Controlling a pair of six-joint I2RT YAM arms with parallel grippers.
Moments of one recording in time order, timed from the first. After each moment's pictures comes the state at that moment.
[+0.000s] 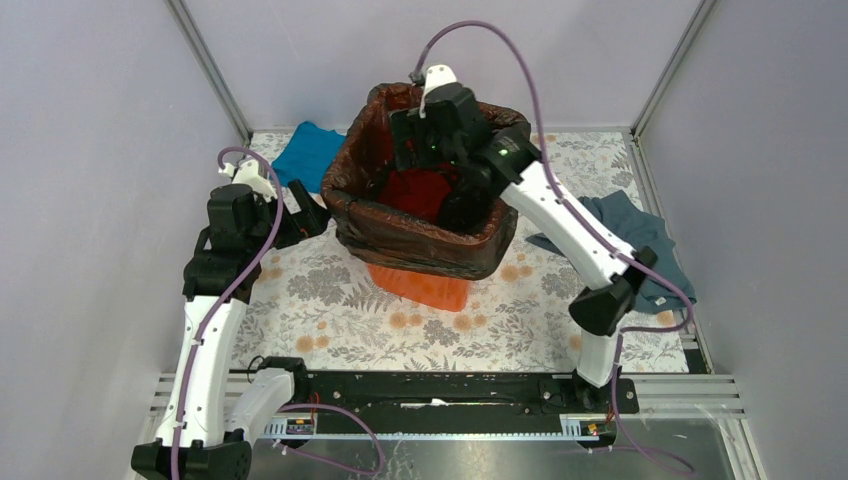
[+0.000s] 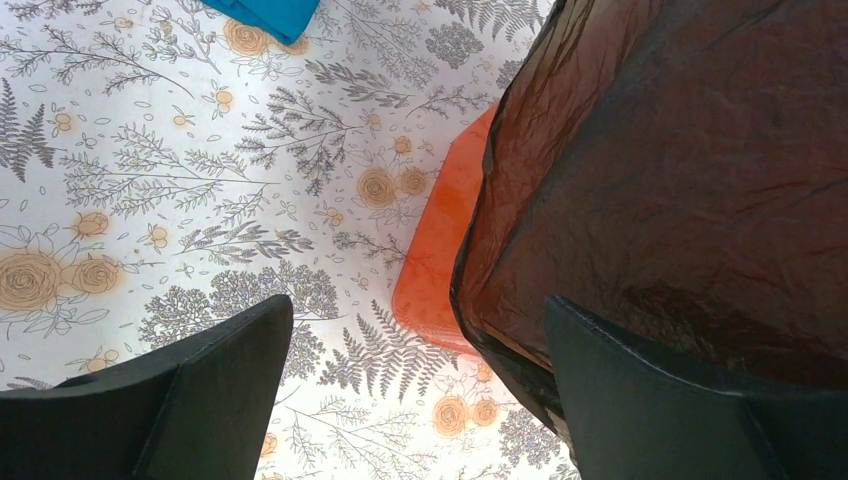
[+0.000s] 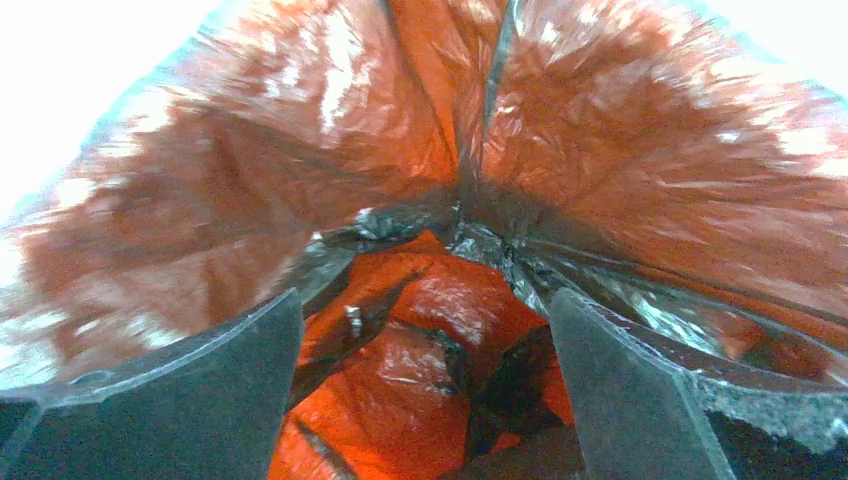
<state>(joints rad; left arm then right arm) -0.04 0.87 1.08 -0.71 0.17 -0.41 0.81 1.91 2.19 -0.78 0.26 0.26</state>
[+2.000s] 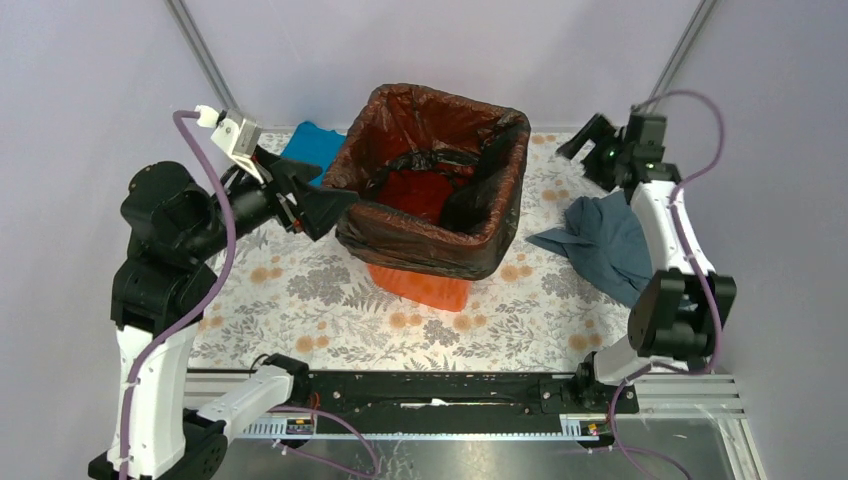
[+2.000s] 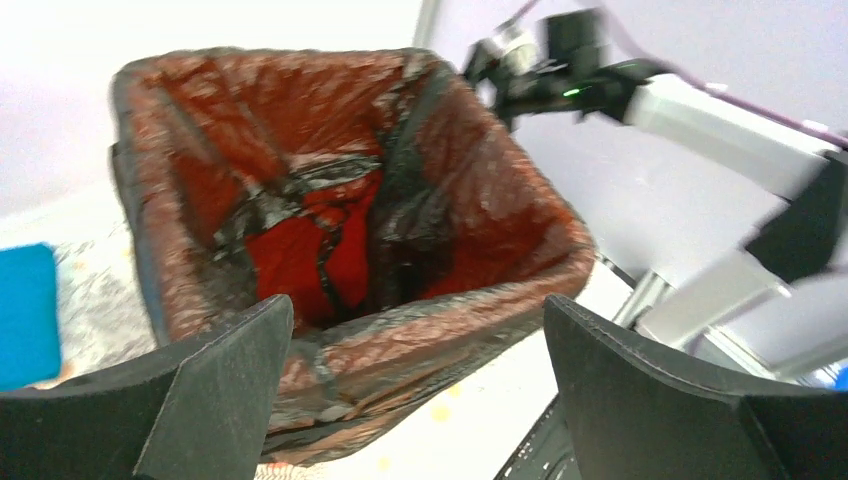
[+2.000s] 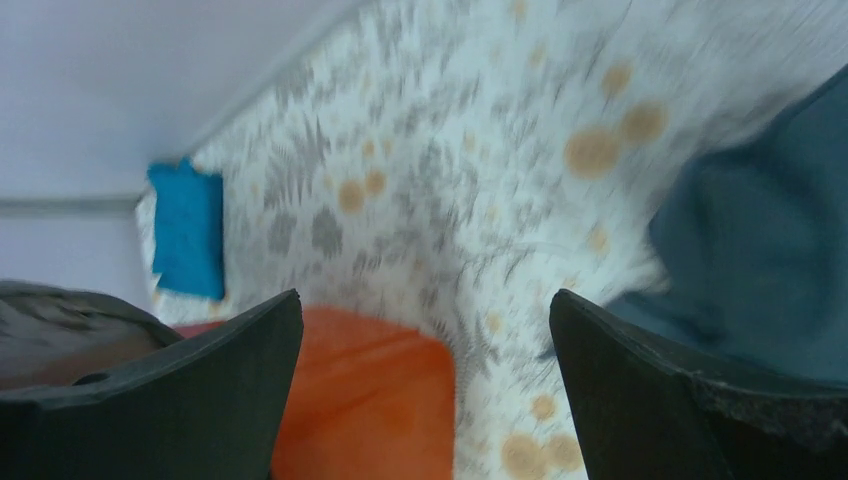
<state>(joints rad) -0.30 0.94 1.67 -0.76 0.51 -0.27 -0.10 1.51 1.44 -0.48 -0.21 0.56</state>
